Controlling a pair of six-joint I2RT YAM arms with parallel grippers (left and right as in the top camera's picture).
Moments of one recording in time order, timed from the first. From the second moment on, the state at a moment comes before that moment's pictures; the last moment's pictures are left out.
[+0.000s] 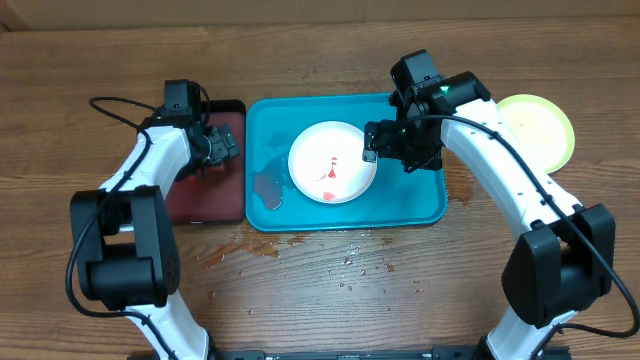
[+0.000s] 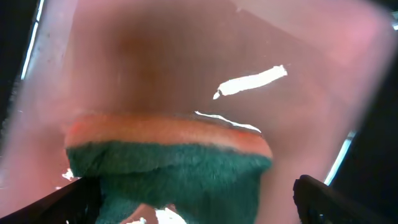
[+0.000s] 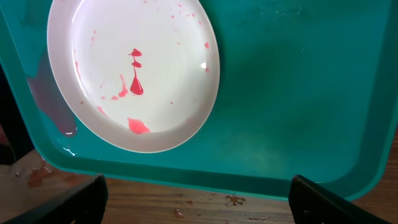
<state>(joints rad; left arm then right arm) 0.05 1.96 1.28 -0.59 -0.05 -0.39 0.36 1.87 1.61 -1.14 -0.21 0.42</state>
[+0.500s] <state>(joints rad) 0.07 1.99 1.28 -0.59 -0.07 -0.40 0.36 1.87 1.61 -1.13 -0.21 0.42</state>
